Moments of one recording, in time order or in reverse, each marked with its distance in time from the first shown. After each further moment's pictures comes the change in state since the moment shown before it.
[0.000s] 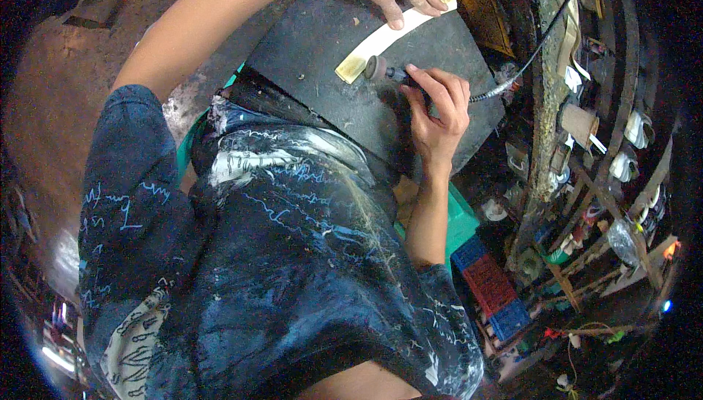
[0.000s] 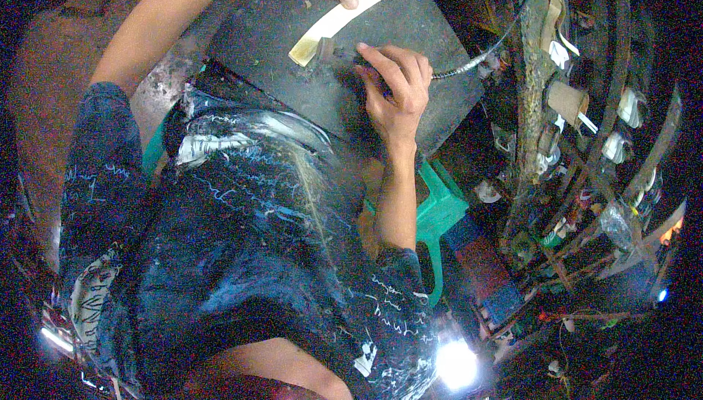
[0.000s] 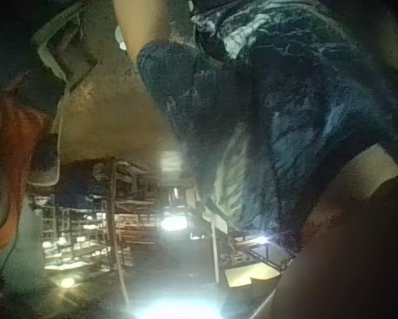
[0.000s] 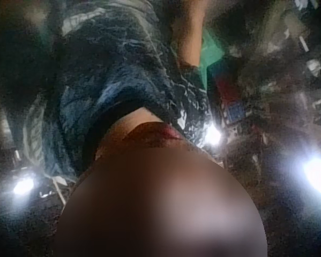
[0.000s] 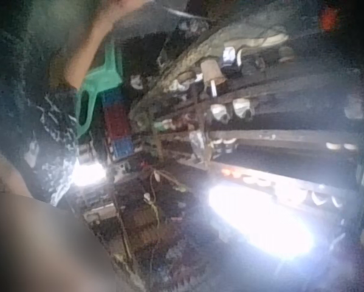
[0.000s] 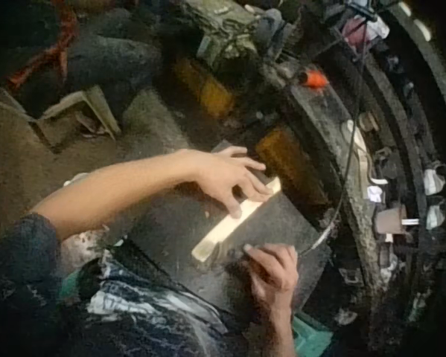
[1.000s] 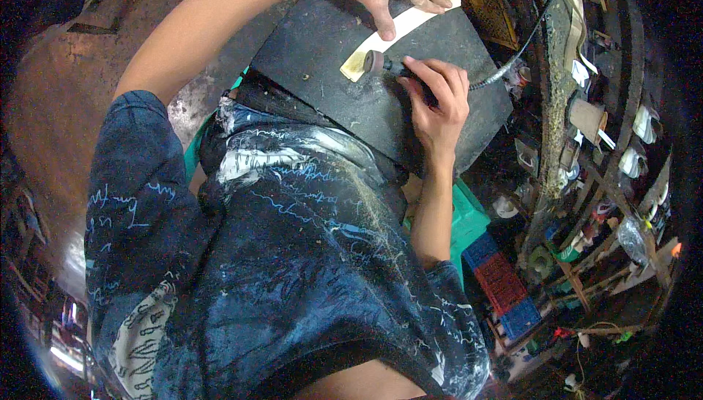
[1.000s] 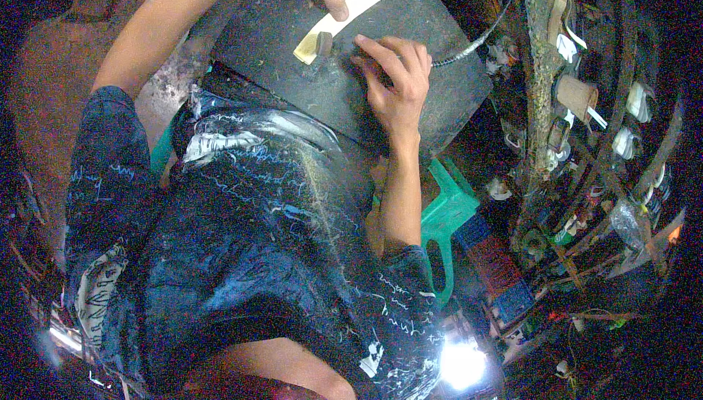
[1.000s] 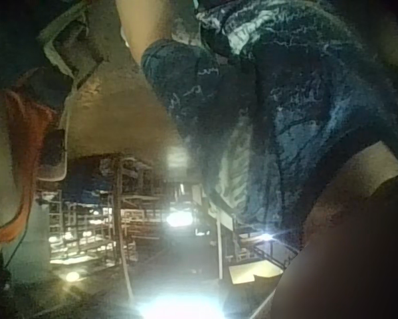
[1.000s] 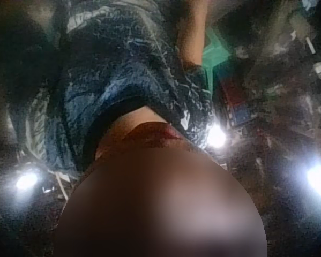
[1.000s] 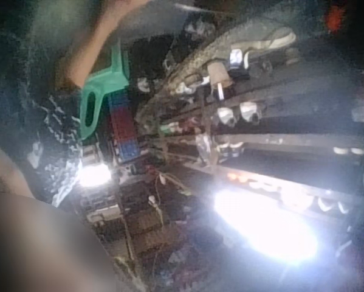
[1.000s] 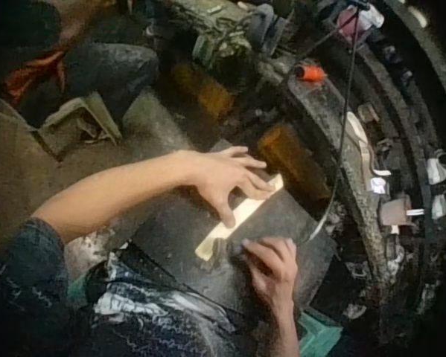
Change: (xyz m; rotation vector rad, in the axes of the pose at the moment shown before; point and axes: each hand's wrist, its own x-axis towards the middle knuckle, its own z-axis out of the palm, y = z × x) left_hand -0.006 0.011 -0.010 0.072 -0.036 0.018; right_hand 0.000 0.007 0.015 0.050 0.010 0.018
